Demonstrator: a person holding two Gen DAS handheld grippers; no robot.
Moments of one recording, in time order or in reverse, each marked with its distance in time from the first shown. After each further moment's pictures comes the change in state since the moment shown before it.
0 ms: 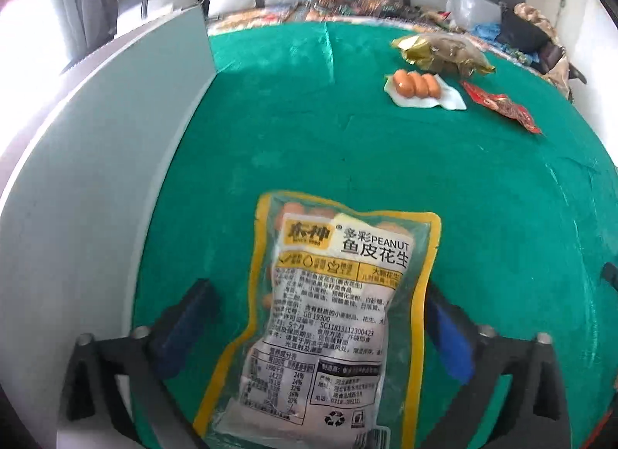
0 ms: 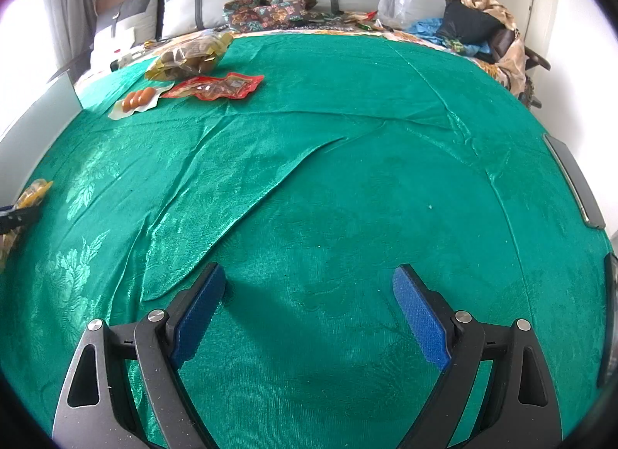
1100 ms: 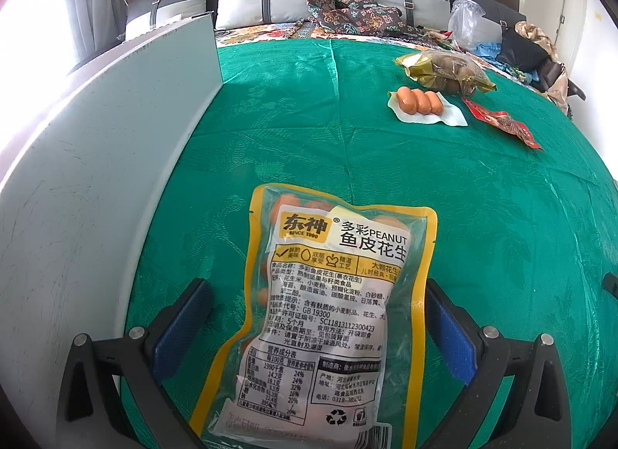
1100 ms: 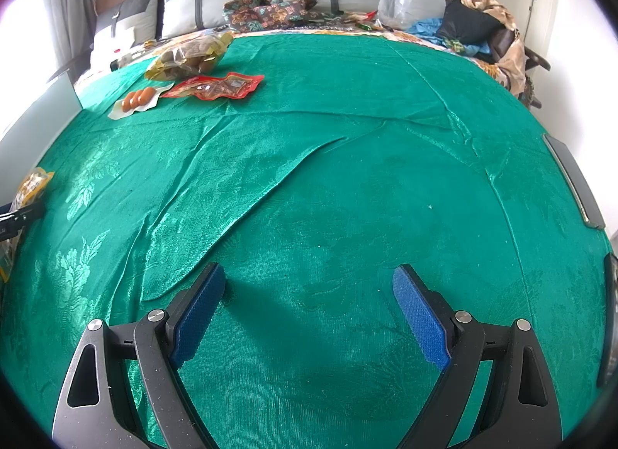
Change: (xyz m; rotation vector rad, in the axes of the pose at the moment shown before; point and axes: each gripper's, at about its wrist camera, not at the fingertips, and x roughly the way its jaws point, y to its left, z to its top) left arm 0.011 -0.004 0.014 -0.016 -0.048 0.014; right arm 0.000 0.000 0.000 -0.001 -0.001 0.000
